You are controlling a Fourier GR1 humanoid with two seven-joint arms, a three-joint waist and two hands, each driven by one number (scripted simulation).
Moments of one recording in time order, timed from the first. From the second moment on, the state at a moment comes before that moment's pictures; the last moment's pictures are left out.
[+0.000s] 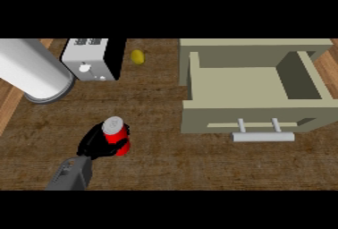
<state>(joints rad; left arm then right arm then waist) -0.37 0.12 0.17 -0.57 0.10 -0.55 -0.39 0.44 -0.01 -0.74 -2.24 -0.54 0.56 0.23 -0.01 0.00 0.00</state>
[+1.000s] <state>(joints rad) -0.36 0.01 0.24 -0.94 0.27 -0.25 -0.27 0.46 -0.01 -0.75 -2.28 -0.57 0.52 0.24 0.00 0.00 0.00</state>
